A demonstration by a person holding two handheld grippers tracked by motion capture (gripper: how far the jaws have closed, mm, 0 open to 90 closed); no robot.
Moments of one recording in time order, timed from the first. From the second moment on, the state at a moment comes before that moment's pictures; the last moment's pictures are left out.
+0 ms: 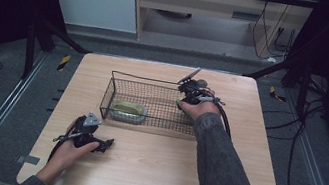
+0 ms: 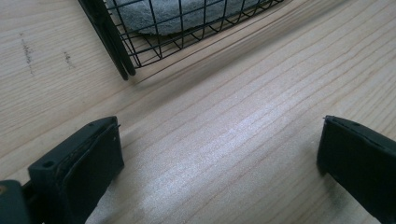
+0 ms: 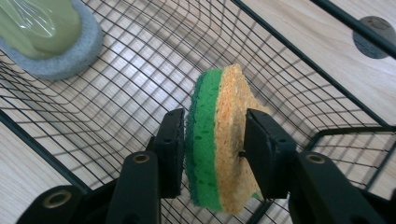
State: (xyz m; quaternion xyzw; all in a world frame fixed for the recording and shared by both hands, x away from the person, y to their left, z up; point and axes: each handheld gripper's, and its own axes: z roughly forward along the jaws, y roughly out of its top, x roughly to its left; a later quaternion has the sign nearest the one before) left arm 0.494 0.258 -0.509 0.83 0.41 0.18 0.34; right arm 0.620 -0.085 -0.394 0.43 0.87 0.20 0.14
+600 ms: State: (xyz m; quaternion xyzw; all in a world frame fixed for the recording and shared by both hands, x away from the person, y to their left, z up) left arm 0.494 0.258 -0.509 0.83 0.41 0.18 0.34; right arm 0.616 -0.083 -0.396 0.43 0.86 0.22 0.14
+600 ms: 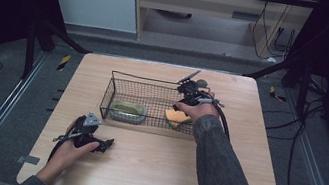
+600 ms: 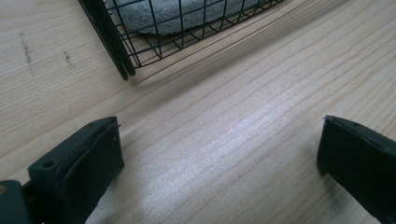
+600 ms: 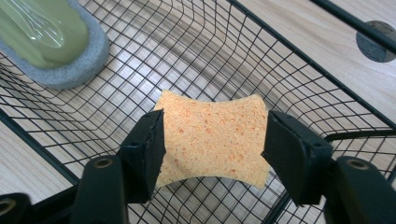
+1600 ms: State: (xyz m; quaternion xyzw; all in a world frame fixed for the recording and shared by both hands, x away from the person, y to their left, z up) left arm 0.494 0.258 -0.509 0.83 0.41 0.18 0.34; right arm 0.587 -0.123 -0.377 0.46 0.82 0.30 0.19
